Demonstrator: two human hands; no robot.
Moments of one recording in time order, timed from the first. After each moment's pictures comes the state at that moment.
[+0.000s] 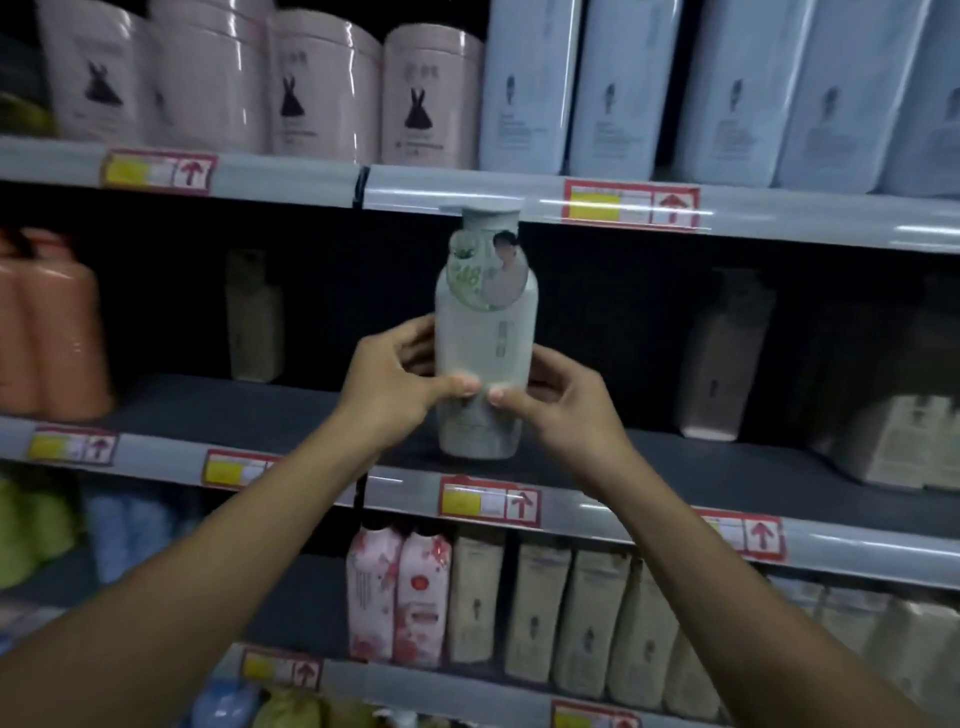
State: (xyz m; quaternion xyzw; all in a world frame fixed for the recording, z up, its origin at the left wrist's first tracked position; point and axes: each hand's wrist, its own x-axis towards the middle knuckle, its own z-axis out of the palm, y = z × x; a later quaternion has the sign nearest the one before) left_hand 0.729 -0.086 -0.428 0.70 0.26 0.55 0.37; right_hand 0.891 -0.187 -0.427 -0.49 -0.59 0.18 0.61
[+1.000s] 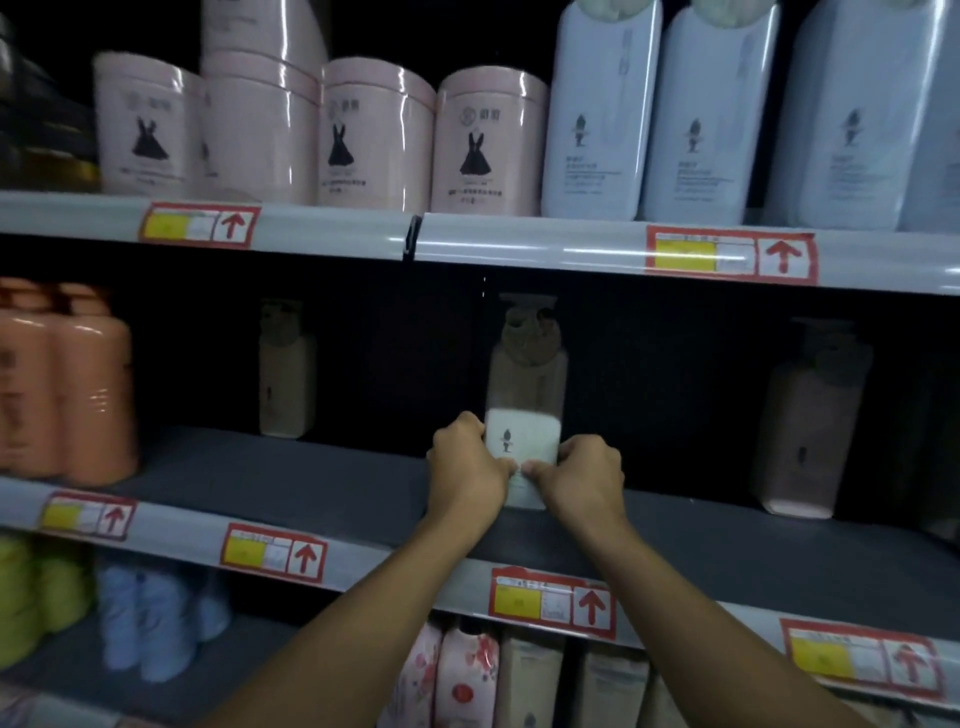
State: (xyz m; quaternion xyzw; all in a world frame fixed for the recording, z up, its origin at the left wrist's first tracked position) left_hand 0.783 -0.019 -0.462 0.69 0.48 0.50 0.22; right_hand 0.893 -0.077 -0.455 -0.75 -0.45 0.03 0.49
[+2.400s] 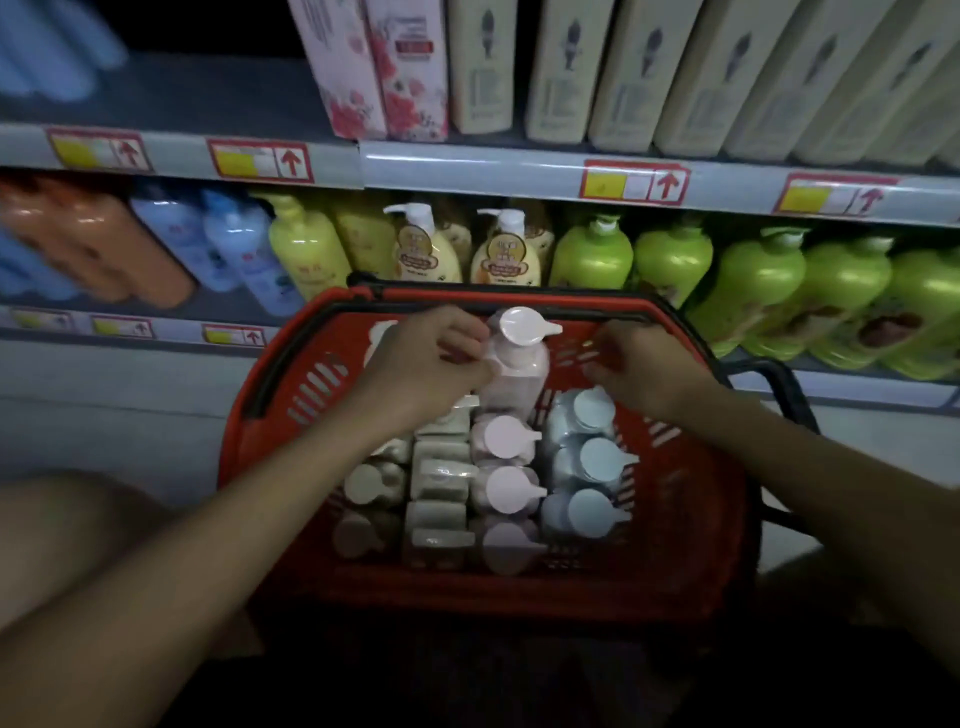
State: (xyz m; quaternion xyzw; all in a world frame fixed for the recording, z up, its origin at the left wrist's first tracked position) left_hand 0.671 -0.280 -0.803 0.74 0.48 0.16 0.45; right_hand 0.925 -0.360 -0.853 -0.78 -0.59 0.17 0.11
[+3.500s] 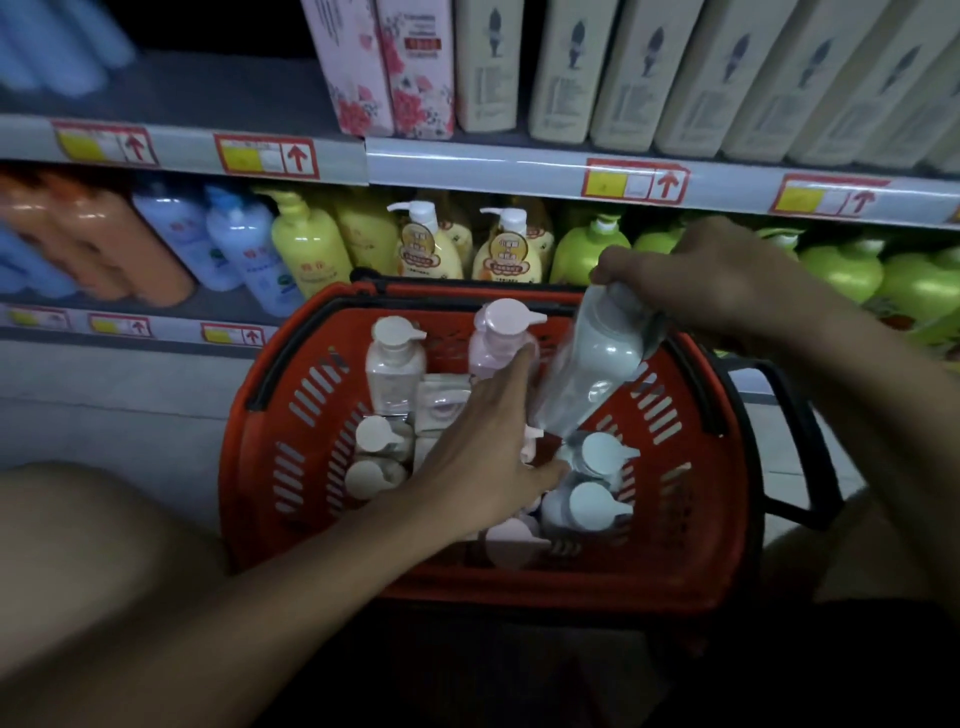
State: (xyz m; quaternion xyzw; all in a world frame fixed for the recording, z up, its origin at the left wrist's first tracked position) left_hand 0.678 -0.352 -0.848 0.86 0.33 0.14 0.36; right_hand 0.884 -0.368 -0.710 -0.87 -0.42 0.17 0.18
